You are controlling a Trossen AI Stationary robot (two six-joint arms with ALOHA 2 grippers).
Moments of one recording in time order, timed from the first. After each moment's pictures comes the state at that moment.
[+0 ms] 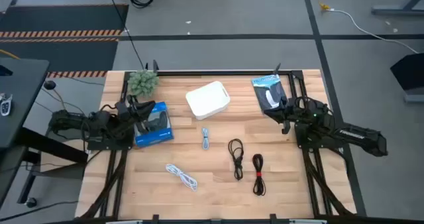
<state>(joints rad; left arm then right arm) -0.19 0.05 0.01 0.44 -0.69 0.06 -0.38 0.03 0.01 0.05 -0.23 0.36</state>
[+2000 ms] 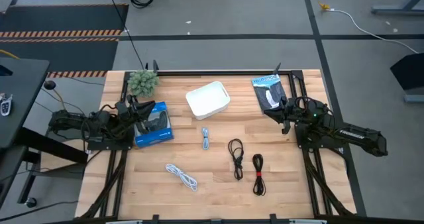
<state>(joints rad) -0.19 0.05 0.01 0.44 -0.69 0.06 -0.38 0.03 0.01 0.05 -0.23 0.36</state>
